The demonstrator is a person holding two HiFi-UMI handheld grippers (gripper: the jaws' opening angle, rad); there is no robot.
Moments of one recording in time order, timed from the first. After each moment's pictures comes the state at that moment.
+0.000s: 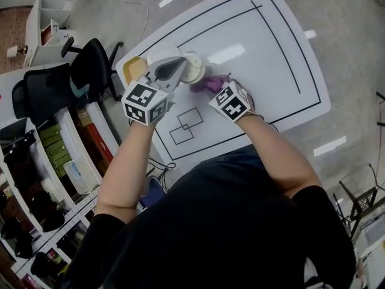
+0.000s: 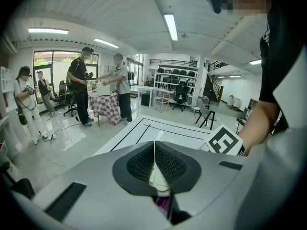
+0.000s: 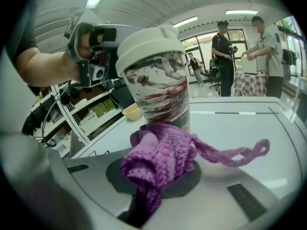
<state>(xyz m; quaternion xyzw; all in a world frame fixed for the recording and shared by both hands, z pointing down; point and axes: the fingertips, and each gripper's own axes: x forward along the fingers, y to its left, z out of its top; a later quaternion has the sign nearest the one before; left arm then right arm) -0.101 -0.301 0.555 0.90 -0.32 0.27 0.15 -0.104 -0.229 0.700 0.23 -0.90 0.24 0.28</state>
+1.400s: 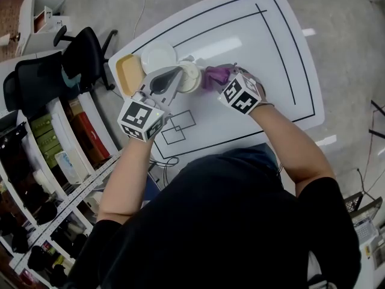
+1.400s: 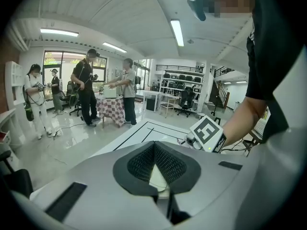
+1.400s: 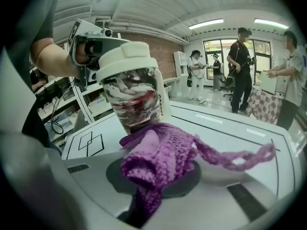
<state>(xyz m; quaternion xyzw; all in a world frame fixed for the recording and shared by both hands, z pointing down) -0.105 -0.308 0.555 0.89 -0.36 0.24 0.16 -0.071 -0.284 0.696 0.15 -0.92 0.15 0.32</state>
